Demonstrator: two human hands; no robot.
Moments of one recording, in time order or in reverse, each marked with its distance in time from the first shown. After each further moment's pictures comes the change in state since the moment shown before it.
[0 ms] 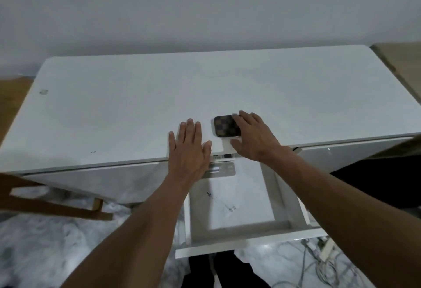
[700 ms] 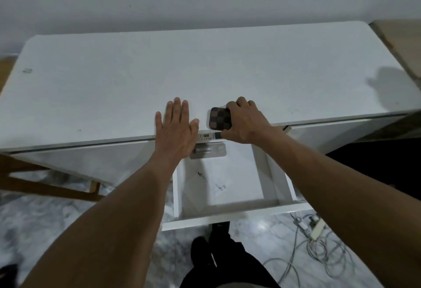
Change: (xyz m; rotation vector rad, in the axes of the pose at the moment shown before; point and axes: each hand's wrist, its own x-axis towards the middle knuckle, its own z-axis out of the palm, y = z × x) left_hand -0.002 0.004 0.004 0.015 -0.044 -0.045; right_hand -0.017 0.007 0.002 0.021 -0.082 0.042
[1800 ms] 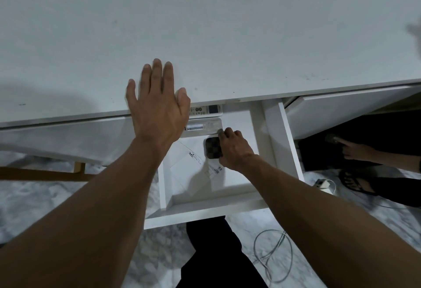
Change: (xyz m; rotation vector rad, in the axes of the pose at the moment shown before) left_hand 0.001 0.000 0.024 0.076 0.243 -0.027; right_hand -0.001 0.034 0.181 -0.013 -0.257 0.038
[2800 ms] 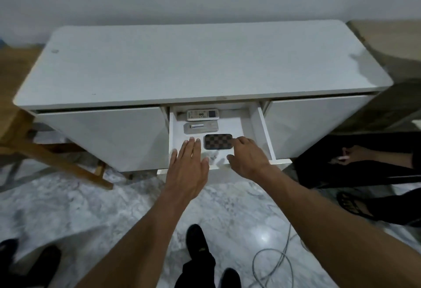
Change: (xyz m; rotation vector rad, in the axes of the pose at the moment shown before) left_hand -0.200 0.050 -0.060 -0.232 -0.344 0.049; right_hand -0.180 -0.001 -0.041 0.082 0.222 -0.015
